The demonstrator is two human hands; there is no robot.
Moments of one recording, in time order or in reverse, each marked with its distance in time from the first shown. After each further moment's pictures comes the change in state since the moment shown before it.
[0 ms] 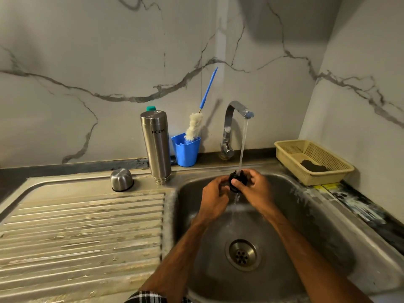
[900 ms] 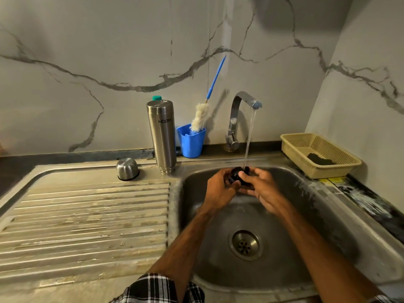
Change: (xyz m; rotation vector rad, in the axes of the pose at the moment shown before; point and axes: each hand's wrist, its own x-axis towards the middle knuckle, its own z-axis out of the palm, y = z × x) left_hand -0.003 0.001 0.000 -0.021 -0.010 -0.013; right_hand -0.001 0.001 -0.005 0.527 -0.194 0.272
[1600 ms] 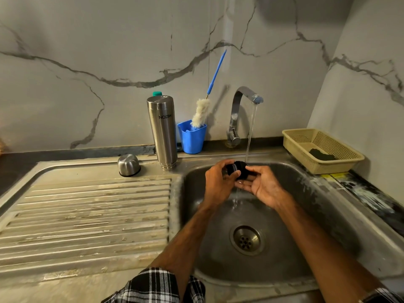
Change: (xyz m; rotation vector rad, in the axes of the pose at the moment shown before) left_hand 0.000 0.005 -0.001 -0.009 0.155 0.055; right_hand -0.007 -0.006 0.001 0.343 -0.109 0.188
